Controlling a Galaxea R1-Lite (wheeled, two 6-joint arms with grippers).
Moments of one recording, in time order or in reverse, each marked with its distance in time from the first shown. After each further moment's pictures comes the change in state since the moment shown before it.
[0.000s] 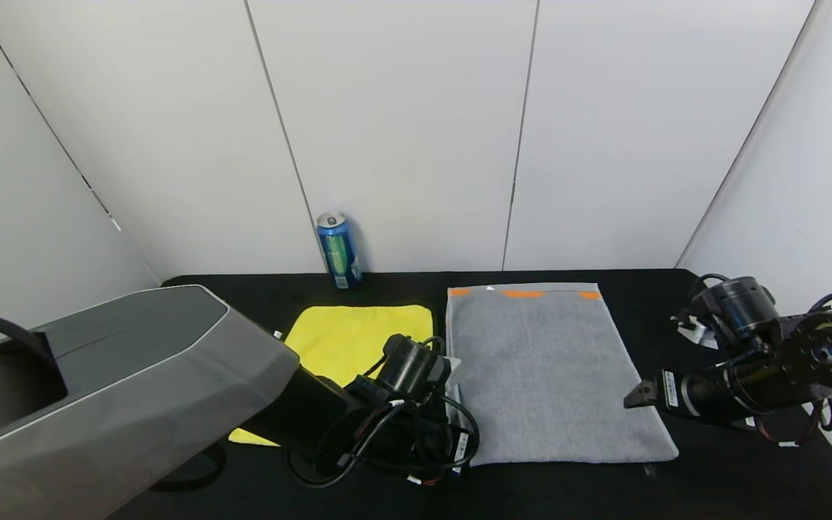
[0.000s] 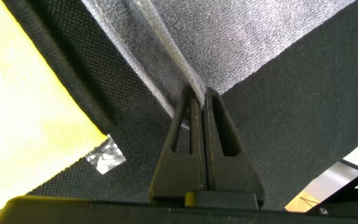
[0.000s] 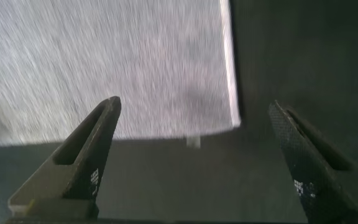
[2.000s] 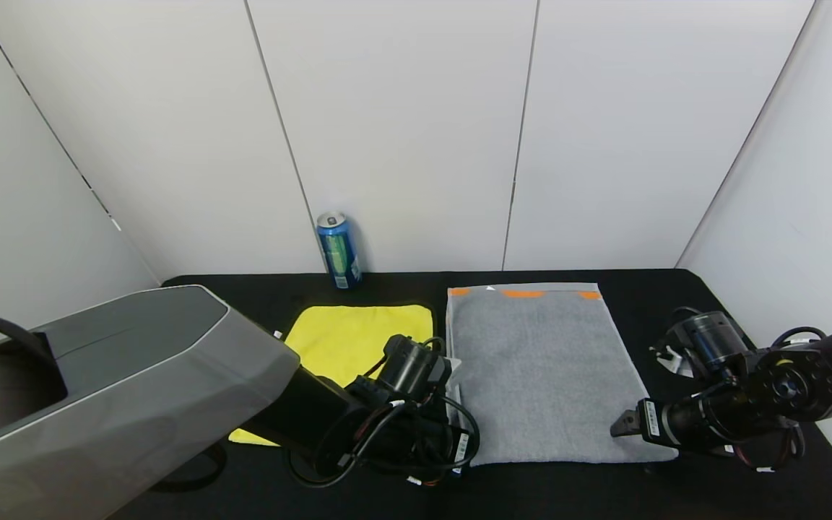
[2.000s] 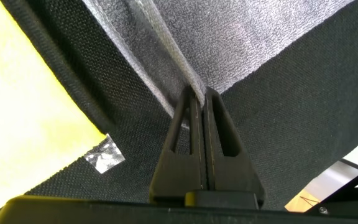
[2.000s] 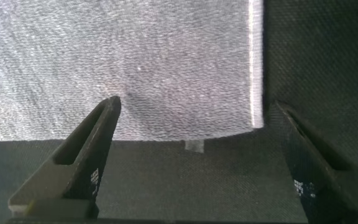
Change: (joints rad) left arm -0.001 0.000 -0.001 0.004 0.000 0.002; right arm 0.034 0.099 0.088 -0.133 -0.012 0.001
